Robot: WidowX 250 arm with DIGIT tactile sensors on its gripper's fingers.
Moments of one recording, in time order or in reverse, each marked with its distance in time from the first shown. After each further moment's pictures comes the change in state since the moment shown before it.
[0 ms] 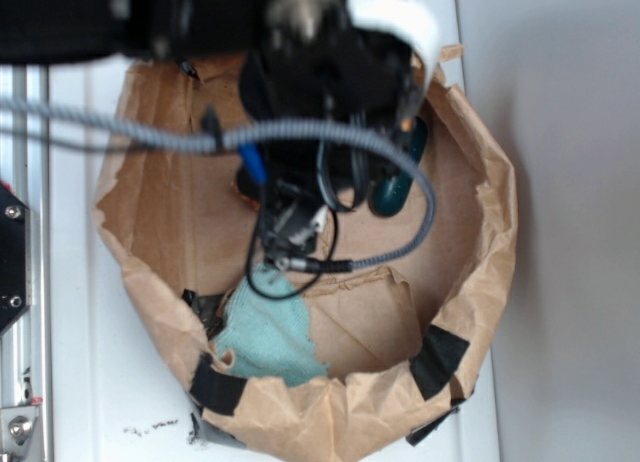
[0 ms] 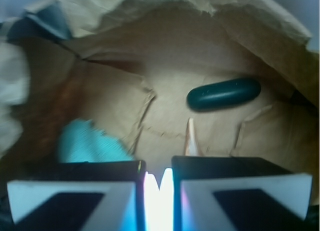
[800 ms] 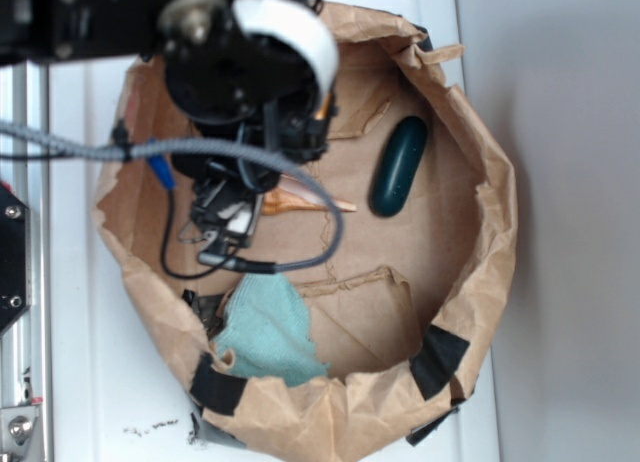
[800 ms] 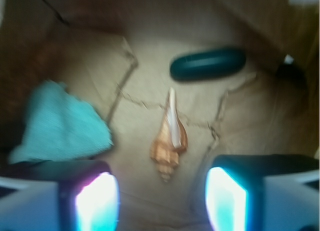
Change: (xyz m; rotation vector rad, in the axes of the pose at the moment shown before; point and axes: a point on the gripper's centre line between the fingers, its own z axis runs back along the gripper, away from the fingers) arm -0.034 0.019 -0.036 0.128 0.010 -0.053
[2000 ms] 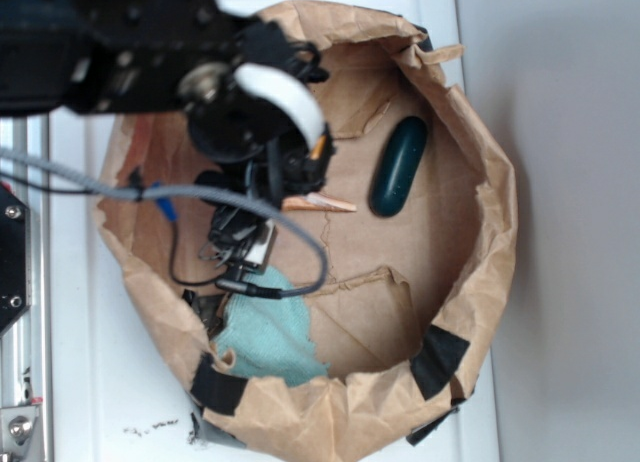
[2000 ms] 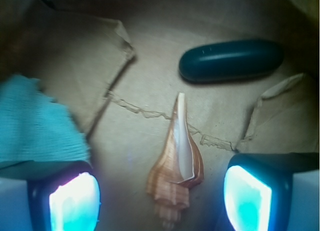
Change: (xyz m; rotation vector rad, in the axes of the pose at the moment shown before) arm 0.003 -0.002 -0.052 0.002 -0.128 -0.036
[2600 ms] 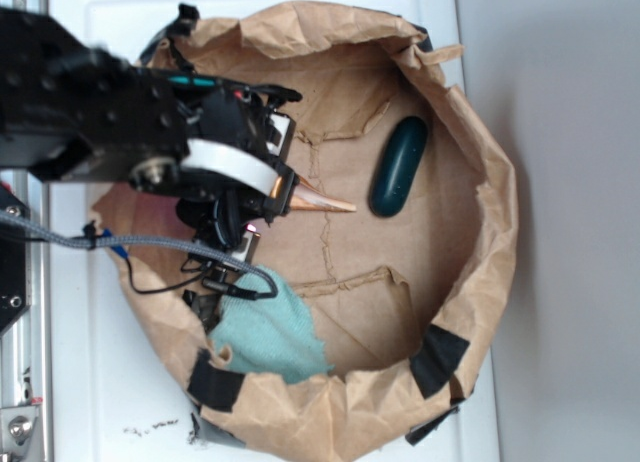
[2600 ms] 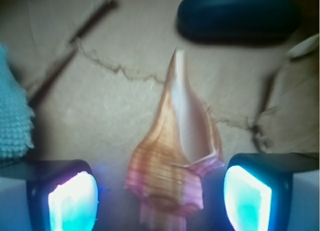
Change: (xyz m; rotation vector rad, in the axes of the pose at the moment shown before) arm -0.017 -0.001 -0.034 0.134 -0.006 -0.062
